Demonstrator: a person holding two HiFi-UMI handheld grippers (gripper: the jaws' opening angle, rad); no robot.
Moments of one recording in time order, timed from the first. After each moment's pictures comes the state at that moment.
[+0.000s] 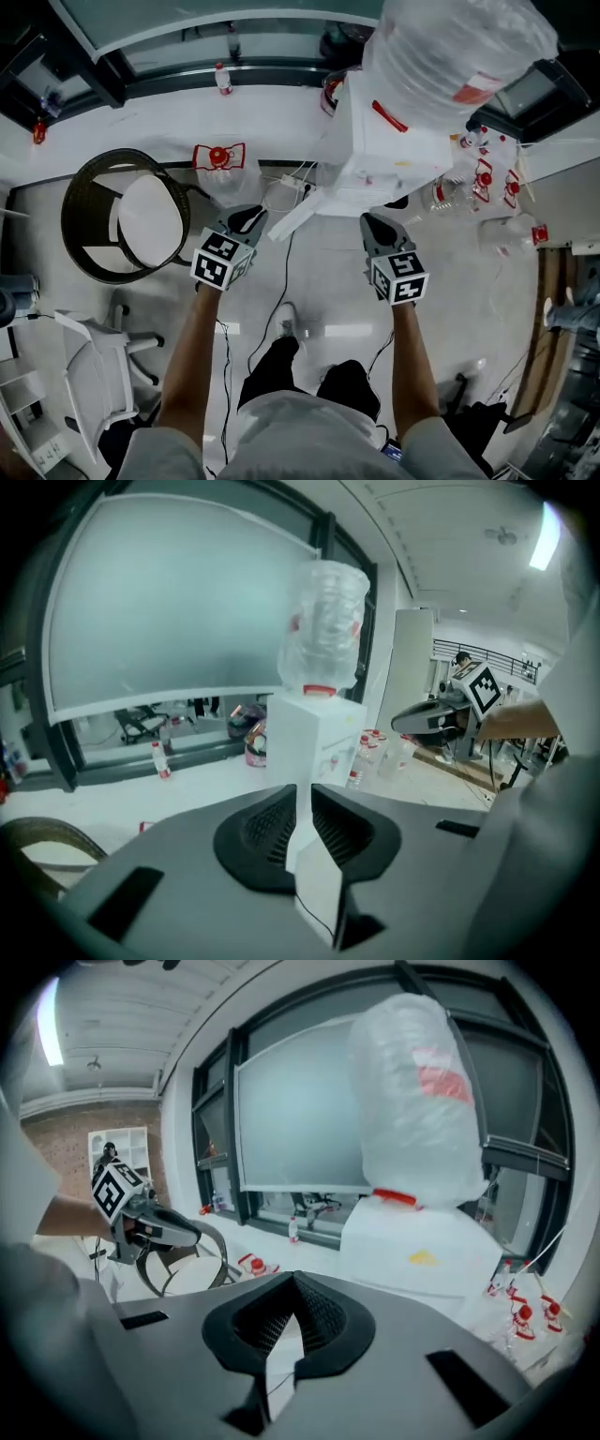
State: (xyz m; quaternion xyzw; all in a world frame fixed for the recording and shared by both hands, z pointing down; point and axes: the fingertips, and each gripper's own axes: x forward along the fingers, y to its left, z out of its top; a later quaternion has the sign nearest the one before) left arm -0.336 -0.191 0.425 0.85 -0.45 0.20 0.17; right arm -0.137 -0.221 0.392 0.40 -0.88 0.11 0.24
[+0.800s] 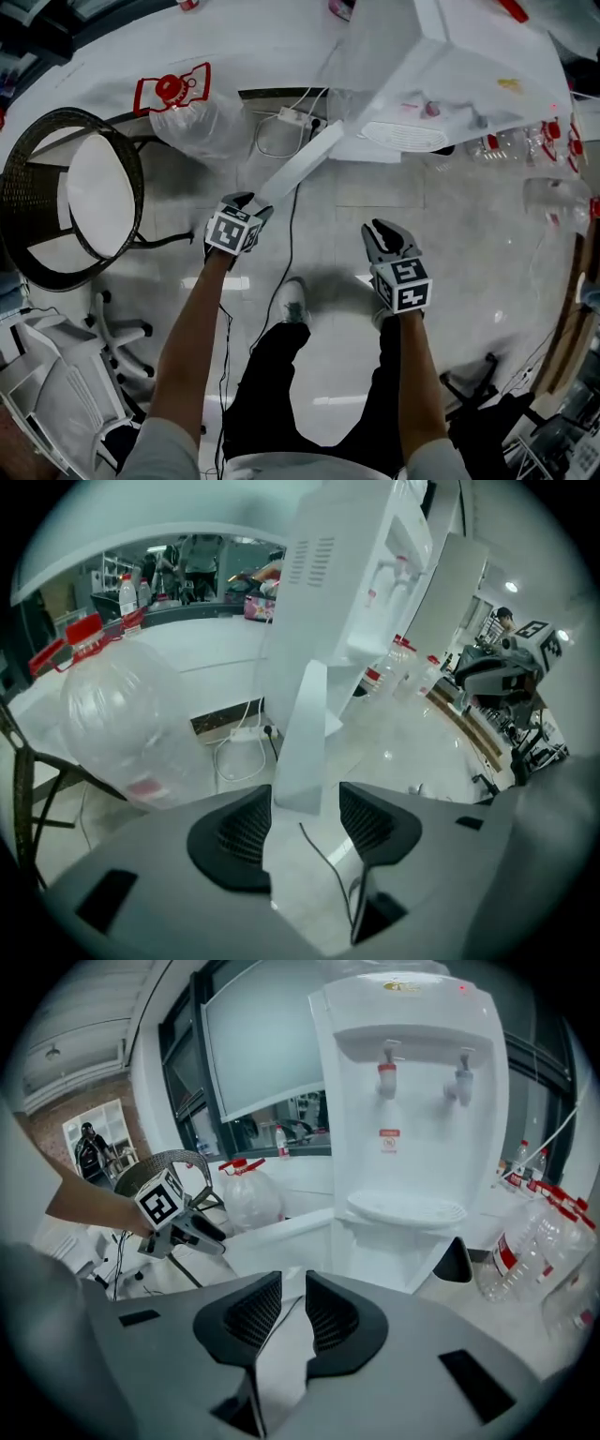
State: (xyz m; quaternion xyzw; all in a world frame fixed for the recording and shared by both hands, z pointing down) left arm -0.320 -0.190 0.880 0.79 -0.39 0.35 0.33; right arm -0.097 -0.182 0.762 0.38 -0.83 0.23 0.34
